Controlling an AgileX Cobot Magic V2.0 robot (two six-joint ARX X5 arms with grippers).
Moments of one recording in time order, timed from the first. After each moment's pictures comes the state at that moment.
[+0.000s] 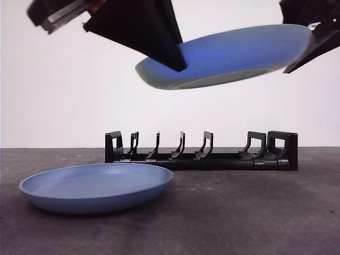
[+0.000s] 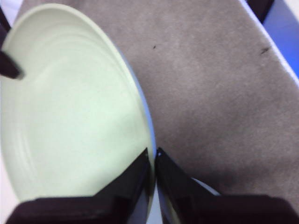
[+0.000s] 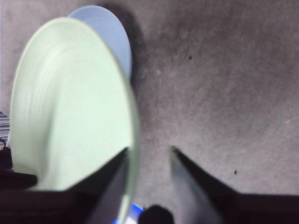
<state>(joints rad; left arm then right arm) -1.09 1.22 0.92 -0.42 -0.14 1.08 0.16 1.47 1.37 -1.15 -0.56 -0.05</state>
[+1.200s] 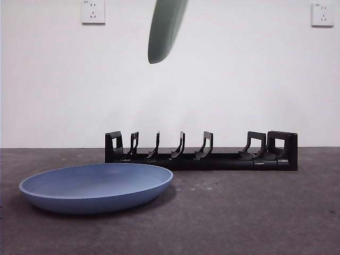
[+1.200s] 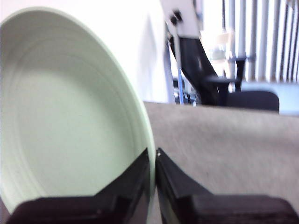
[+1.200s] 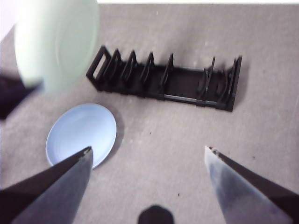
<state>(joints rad) -0.62 1.24 0.92 0.29 0.37 0.13 0.16 1.02 1.73 -1.35 -0.28 0.01</state>
